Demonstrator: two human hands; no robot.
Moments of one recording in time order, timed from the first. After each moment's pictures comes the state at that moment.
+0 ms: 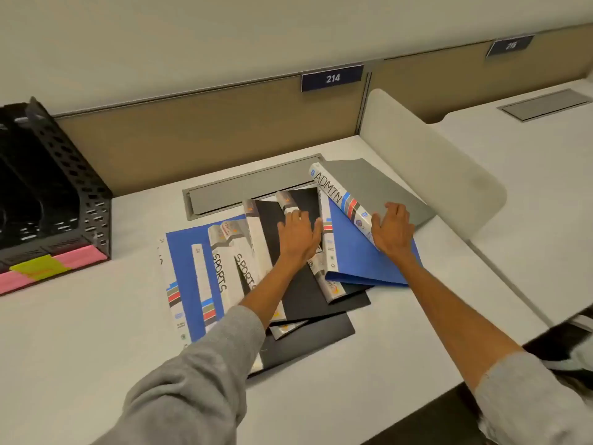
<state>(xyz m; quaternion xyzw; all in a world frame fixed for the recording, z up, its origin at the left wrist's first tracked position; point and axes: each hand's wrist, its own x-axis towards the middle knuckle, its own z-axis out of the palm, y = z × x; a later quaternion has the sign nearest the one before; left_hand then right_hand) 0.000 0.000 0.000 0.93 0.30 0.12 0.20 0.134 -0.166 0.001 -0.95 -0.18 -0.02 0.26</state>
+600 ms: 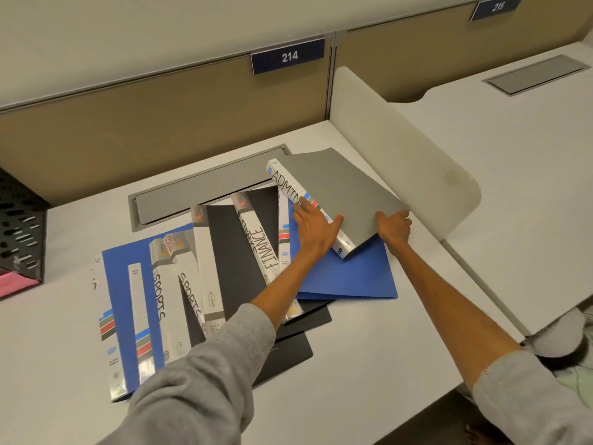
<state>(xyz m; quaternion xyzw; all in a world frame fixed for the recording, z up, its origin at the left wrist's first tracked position) 0.134 -0.083 -0.018 0.83 0.35 0.09 0.43 0.245 -0.211 -0.037 -0.89 0.09 0.16 0.41</state>
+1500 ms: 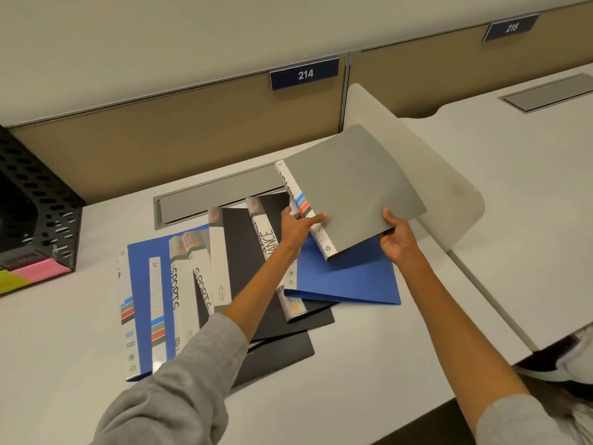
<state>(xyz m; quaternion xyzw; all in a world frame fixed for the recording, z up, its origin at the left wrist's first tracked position) 0.099 -0.042 0.003 0.54 0.35 0.17 0.74 0.223 -0.223 -0.002 -0.38 0.13 0.31 0.86</state>
